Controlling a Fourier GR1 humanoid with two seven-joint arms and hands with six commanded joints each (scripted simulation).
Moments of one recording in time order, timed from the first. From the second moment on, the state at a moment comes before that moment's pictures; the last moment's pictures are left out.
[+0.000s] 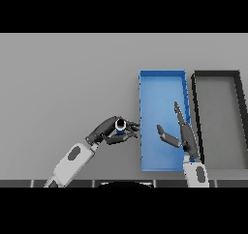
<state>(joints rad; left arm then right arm) -0.27 0.17 -0.57 -1.56 0.15 -0.15 -0.10 0.13 -0.11 0.13 -1.73 0.20 0.03 -0.07</state>
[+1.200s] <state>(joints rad) -0.27 0.15 -0.57 -1.56 0.06 -0.18 -0.04 -0.15 -0.34 0.23 -2.02 -0.32 0.45 0.27</state>
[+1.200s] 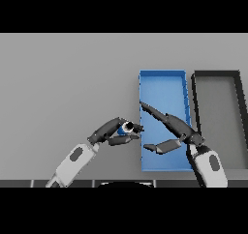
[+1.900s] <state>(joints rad) -0.25 0.14 -0.55 -1.58 0.07 -0.25 -0.03 -0.47 -0.16 0.38 -1.81 -0.27 0.51 0.39</state>
